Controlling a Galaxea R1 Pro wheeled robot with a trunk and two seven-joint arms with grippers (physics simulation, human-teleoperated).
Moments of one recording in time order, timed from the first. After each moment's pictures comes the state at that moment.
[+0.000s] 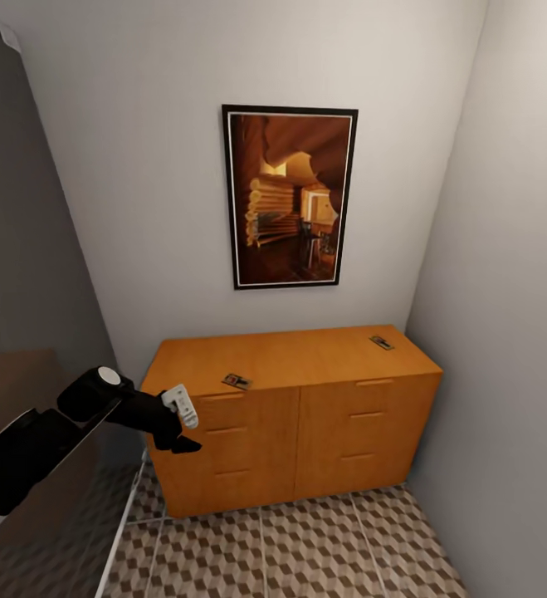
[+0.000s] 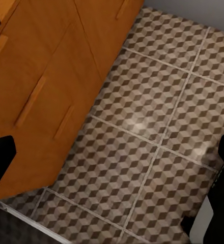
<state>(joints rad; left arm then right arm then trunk) -0.76 0.51 -0.59 -1.51 -0.08 0.94 -1.00 -0.43 0.07 0.18 -0.02 -0.25 0.02 -0.13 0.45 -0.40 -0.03</state>
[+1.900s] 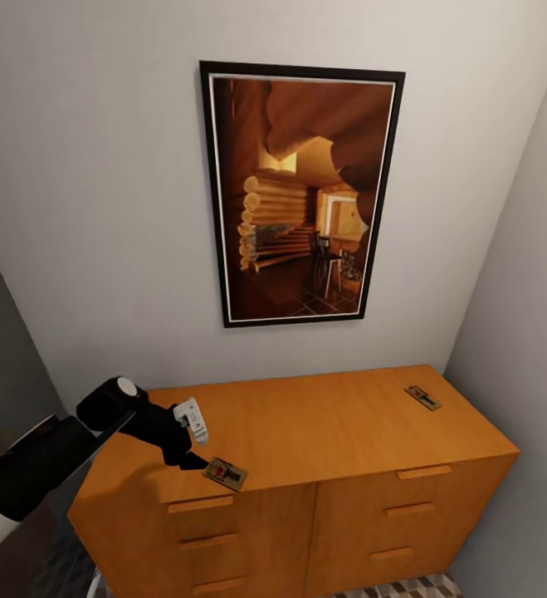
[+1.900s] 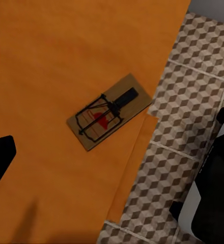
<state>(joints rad) -0.76 0.48 -0.67 -1.46 -0.08 0.94 -1.00 -0.41 0.07 0.18 -0.02 -0.25 0.12 -0.09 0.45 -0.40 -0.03</state>
